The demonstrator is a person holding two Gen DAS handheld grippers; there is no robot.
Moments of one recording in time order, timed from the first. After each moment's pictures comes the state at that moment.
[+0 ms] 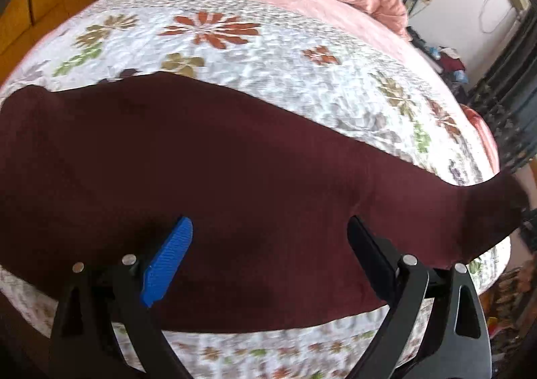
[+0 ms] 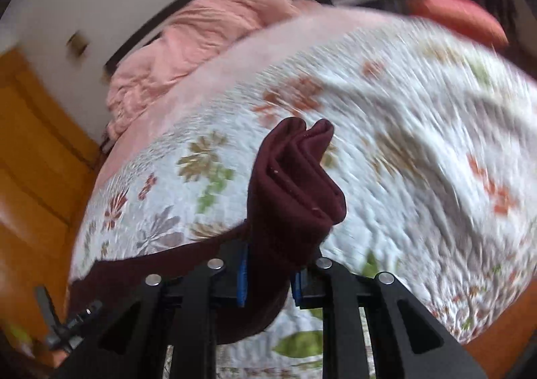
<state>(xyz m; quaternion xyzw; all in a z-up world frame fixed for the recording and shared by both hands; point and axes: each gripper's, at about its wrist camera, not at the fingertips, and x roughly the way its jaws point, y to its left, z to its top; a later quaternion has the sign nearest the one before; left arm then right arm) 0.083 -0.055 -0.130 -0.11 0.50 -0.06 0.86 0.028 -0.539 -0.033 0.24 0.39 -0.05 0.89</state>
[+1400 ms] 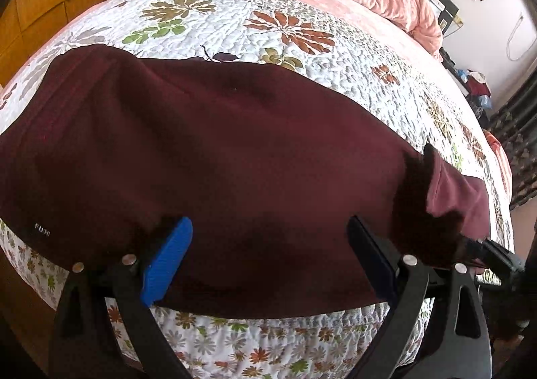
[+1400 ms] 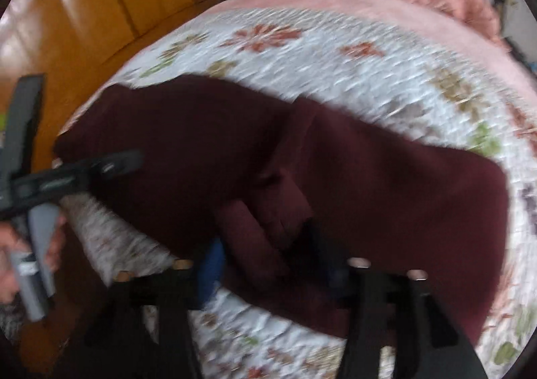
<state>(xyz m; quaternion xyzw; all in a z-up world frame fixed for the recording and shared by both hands) 0.064 0.029 -0.140 -0.15 0.50 -0.01 0.85 0.063 -0.208 -0.108 -0.02 0.51 0.22 0.83</state>
